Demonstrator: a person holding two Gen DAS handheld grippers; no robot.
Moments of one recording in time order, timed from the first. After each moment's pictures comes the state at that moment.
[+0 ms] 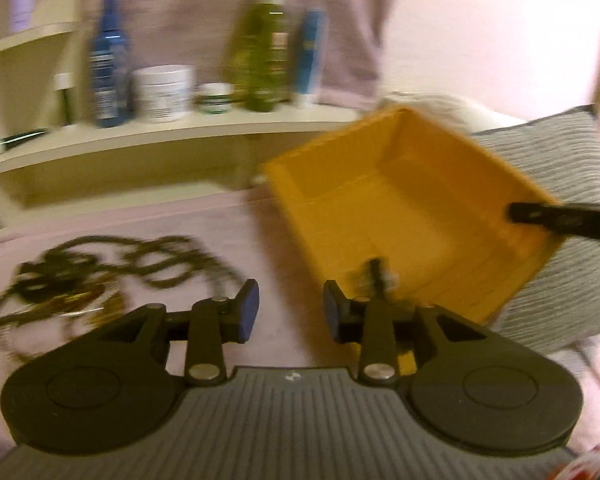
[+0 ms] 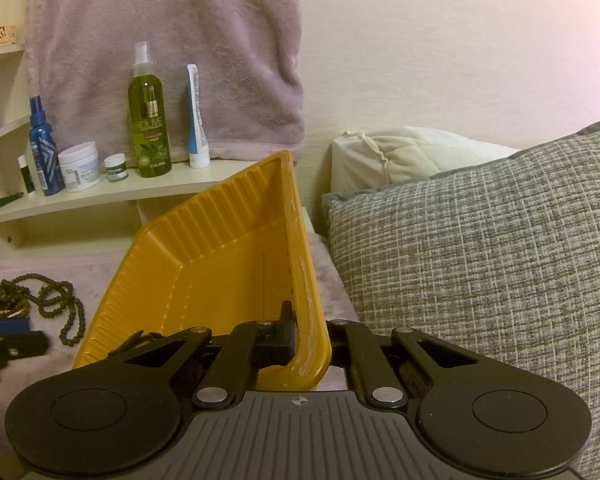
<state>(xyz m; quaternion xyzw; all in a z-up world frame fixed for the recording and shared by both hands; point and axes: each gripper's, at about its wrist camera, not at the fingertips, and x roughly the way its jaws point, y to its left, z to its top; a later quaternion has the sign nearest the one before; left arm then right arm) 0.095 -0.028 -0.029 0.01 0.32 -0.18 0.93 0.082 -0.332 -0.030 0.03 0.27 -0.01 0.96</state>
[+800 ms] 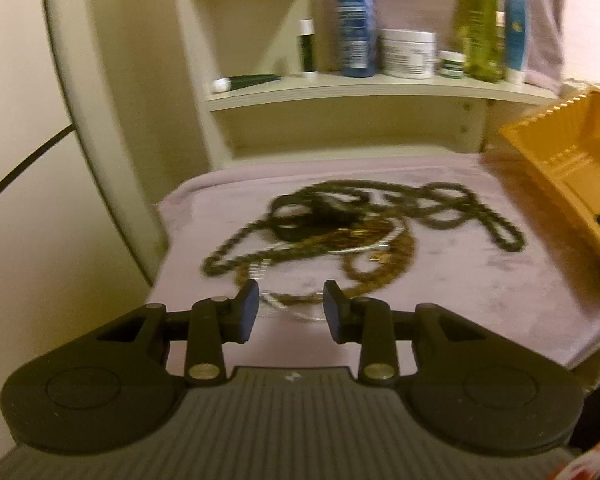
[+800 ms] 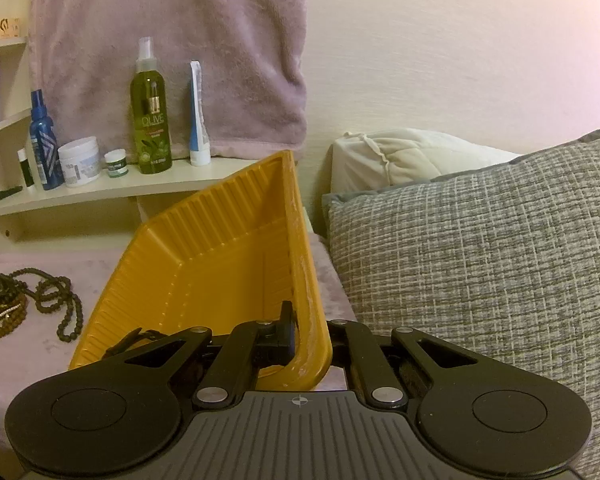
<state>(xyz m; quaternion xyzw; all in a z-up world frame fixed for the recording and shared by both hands) 0.084 0.108 -0.069 0.04 0.33 0.04 0.94 0.084 -0.330 -0.031 0.02 0.27 -0.01 0.96</state>
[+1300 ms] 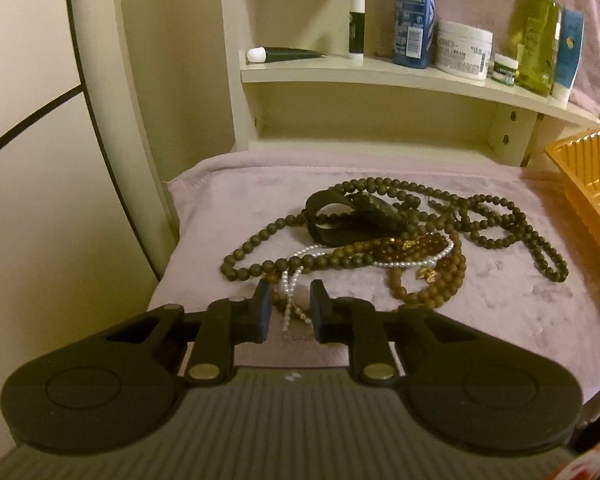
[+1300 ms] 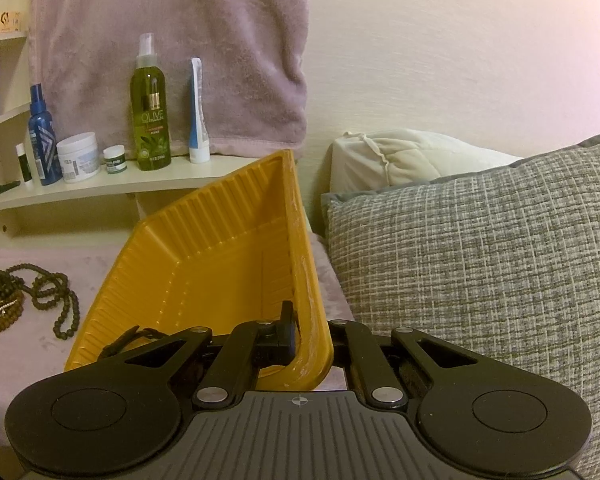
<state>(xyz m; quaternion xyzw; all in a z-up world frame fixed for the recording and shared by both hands) 0.117 0.131 -0.084 0.00 0.35 0.05 0.94 0.086 -0.333 -0.031 0.02 0.27 -0.01 0.96</state>
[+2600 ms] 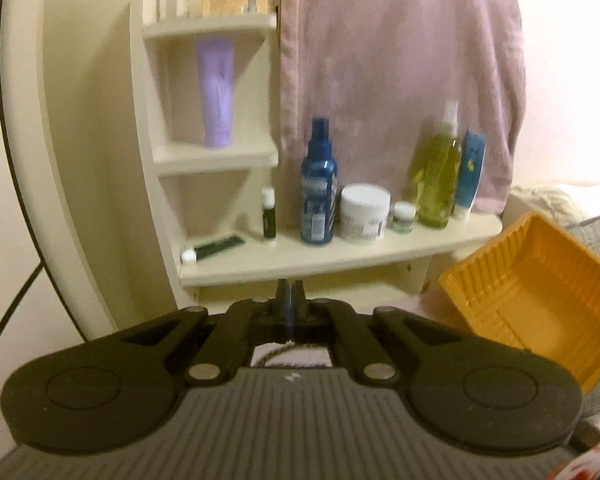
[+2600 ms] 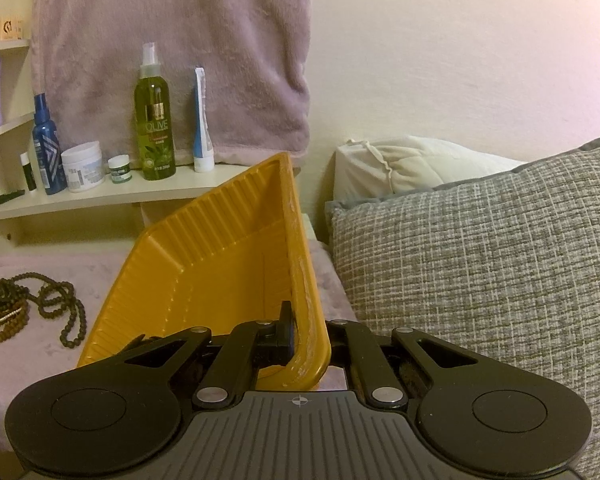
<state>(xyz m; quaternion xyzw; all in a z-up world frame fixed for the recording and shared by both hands) 0.119 0.115 0.052 0.02 0.24 -0.06 0.97 0.084 -0.330 -0.027 0.02 0.26 0.00 0.96</state>
